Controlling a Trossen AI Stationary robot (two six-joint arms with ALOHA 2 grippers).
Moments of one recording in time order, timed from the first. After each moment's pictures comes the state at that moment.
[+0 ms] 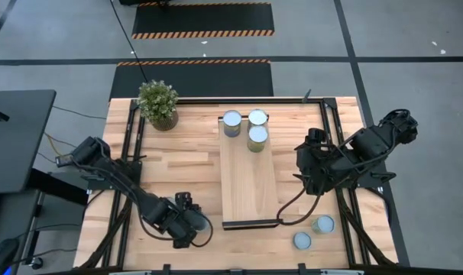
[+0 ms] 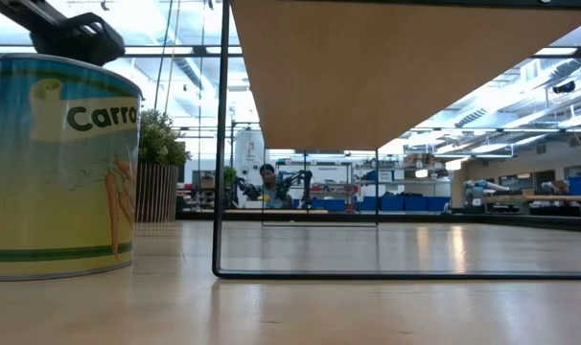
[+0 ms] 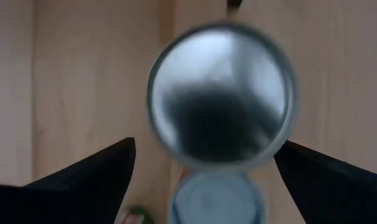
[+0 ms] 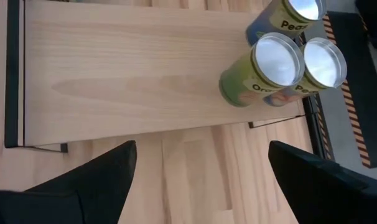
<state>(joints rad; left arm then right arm) -0.68 1.69 1.20 -0.79 -0.27 -0.67 0.56 1.41 1.78 -1.57 0.53 0.50</state>
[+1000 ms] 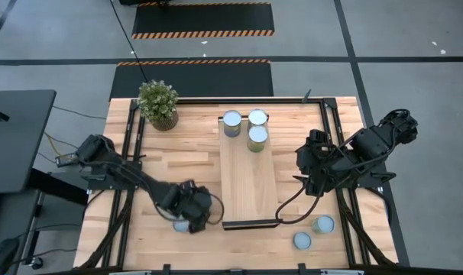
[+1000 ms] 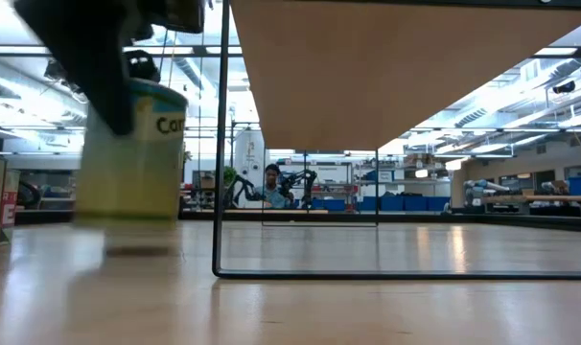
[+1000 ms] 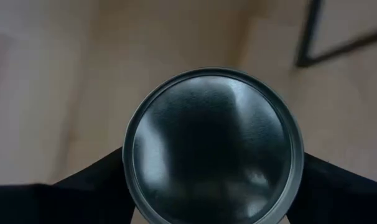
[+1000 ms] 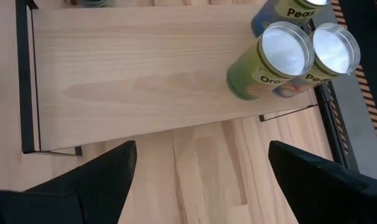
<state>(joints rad) -0.51 1.69 1.20 -0.79 -0.25 -0.76 0.56 1.41 1.78 -1.57 0.50 0.58</state>
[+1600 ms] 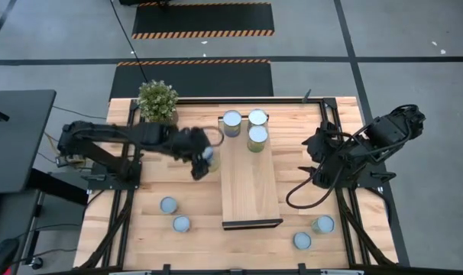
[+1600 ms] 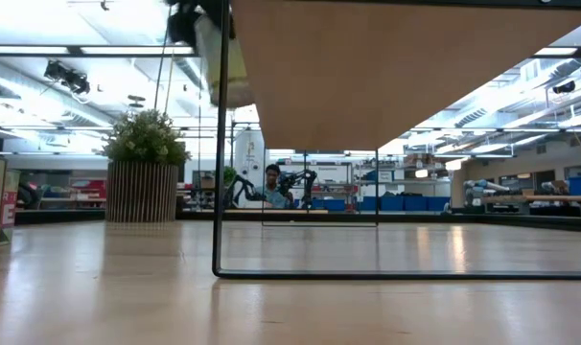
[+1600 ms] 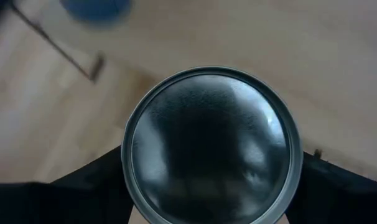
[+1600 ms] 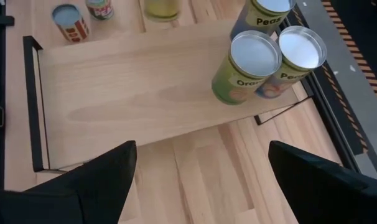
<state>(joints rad) -0.06 1.43 1.42 -0.98 -0.18 -0.47 0.56 1.32 1.78 -1.57 0.54 0.65</state>
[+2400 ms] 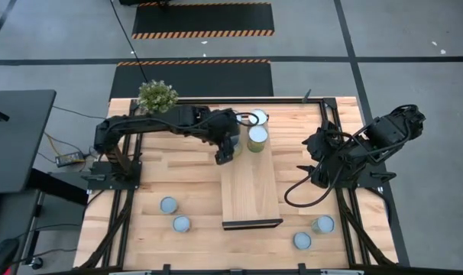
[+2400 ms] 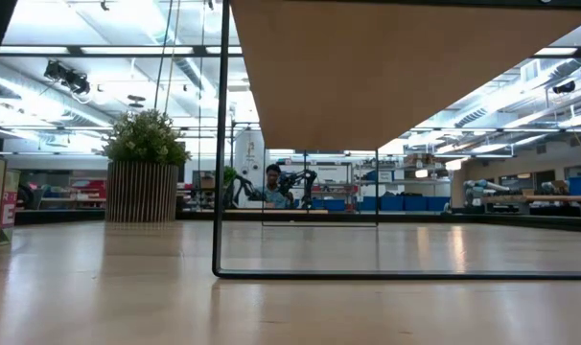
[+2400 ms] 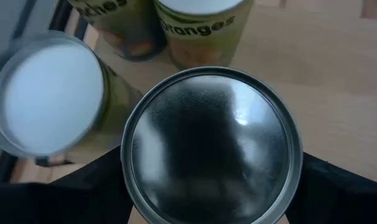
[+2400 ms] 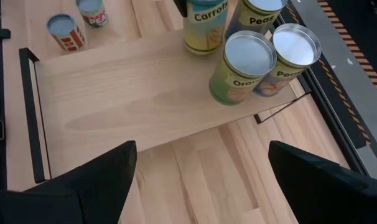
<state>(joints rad) 0.09 1.79 1.83 -1.05 -0.15 -0.10 0.56 1.32 1.78 -1.57 0.56 0.71</state>
